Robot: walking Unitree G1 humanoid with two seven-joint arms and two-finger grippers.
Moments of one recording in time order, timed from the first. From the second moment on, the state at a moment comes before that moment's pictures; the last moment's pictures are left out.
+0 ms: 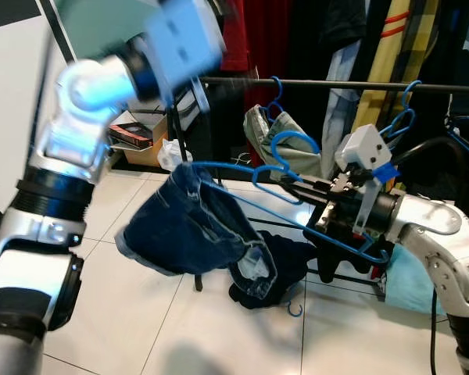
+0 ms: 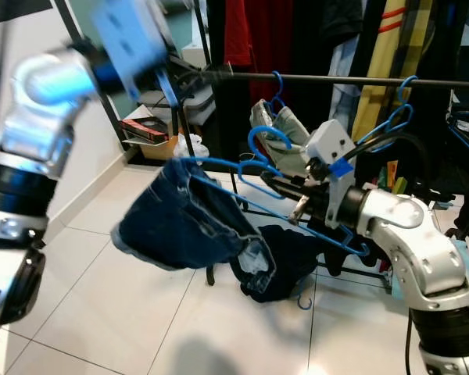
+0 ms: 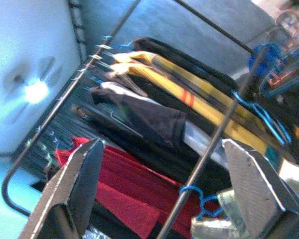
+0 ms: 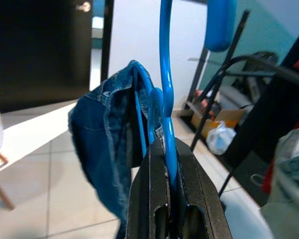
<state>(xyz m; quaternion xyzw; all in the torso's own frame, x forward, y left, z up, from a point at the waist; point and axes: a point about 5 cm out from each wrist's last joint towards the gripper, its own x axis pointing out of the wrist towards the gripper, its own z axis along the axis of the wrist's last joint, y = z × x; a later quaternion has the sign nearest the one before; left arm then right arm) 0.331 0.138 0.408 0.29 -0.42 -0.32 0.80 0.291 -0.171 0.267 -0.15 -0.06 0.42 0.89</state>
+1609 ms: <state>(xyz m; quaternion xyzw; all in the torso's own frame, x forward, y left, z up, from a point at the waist) 0.328 0.194 0.250 0.13 -0.15 -0.50 0.84 0.252 -0.214 0.328 -0.13 -0.13 0.48 0.86</state>
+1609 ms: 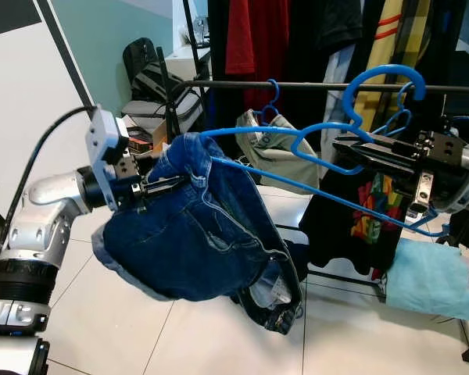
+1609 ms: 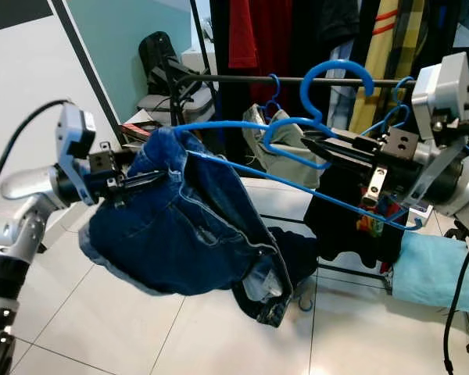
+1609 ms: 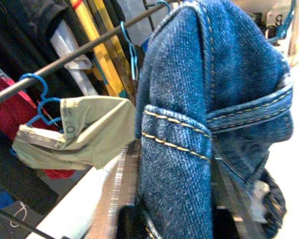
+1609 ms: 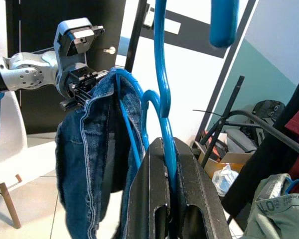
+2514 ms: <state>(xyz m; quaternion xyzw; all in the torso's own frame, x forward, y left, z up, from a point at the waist) 0.356 0.236 0.185 0.06 -0.05 -0.24 0.97 0.264 -0.273 0.150 -0.24 0.30 0.35 0.85</state>
